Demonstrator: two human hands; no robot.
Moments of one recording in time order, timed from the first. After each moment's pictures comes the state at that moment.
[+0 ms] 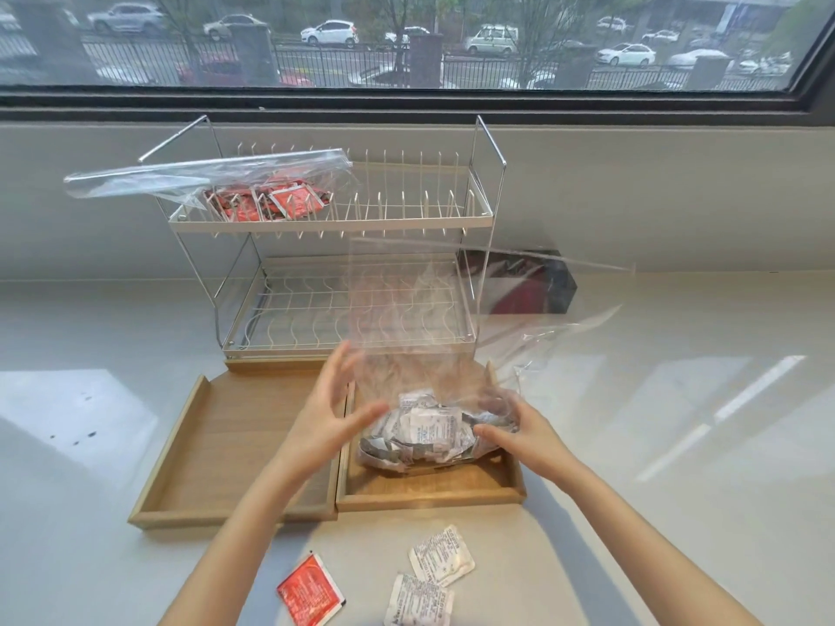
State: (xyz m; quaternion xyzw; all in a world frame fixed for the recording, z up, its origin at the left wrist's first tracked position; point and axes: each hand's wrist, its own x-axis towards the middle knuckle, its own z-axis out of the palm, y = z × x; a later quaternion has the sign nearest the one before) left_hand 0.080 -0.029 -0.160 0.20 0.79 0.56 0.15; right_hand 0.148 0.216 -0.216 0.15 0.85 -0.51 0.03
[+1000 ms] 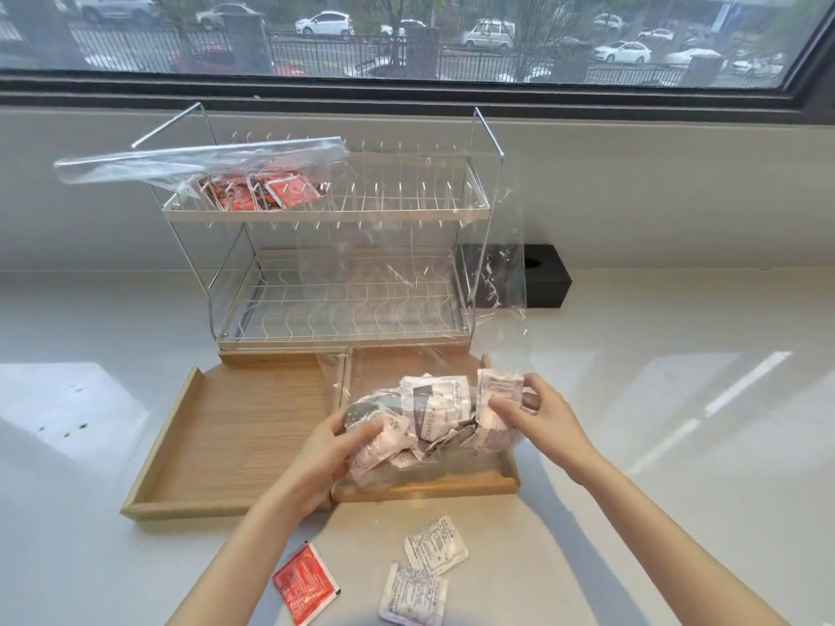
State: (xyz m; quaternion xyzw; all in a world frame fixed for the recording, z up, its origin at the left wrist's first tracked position) left_hand 0.089 -0.028 -0.211 0.00 0.63 0.70 0.33; right_hand 0.163 0.221 -0.192 0.20 0.80 -0.56 -0.04
